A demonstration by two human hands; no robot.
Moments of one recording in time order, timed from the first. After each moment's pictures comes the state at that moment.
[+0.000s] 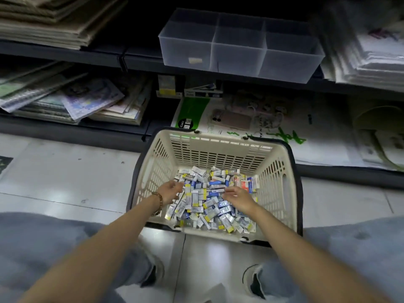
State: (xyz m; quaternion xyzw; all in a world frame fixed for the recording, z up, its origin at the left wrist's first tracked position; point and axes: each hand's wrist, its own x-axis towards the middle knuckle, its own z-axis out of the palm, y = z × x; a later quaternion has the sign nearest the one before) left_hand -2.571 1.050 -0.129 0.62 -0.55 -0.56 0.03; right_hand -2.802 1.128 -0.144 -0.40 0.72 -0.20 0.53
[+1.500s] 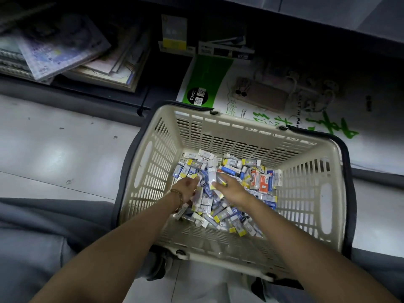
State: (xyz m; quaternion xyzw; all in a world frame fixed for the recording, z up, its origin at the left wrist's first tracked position) left_hand -2.604 1.022 -0.224 0.65 -0.48 -0.59 0.01; right_hand -2.763 1.057 -0.203 -0.35 0.68 -0.16 0.62
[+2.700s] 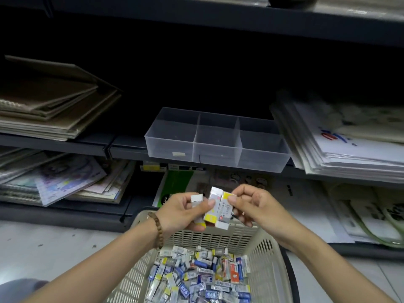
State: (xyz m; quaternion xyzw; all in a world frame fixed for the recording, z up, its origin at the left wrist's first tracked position) left_hand -2.662 0.984 0.073 0.39 -0.57 -0.69 0.20; right_hand -2.842 1.060 0.104 -0.50 0.58 -0.42 0.50
